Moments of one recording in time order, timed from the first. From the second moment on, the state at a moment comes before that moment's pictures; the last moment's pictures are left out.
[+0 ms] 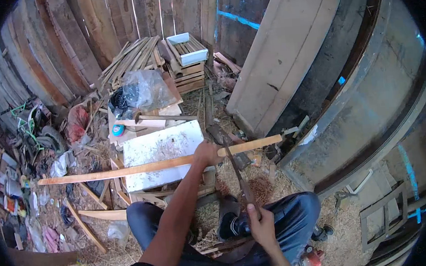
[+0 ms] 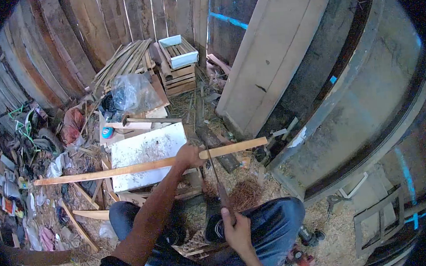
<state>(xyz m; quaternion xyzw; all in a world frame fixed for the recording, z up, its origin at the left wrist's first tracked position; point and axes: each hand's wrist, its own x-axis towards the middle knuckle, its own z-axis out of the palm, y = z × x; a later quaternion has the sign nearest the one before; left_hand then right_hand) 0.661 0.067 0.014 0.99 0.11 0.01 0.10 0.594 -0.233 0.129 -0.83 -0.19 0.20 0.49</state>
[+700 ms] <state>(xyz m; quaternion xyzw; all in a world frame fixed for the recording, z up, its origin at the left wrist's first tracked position) 0.662 0.066 0.020 0.98 0.13 0.00 0.12 0.599 -0.213 0.144 -0.86 -0.22 0.19 0.41</state>
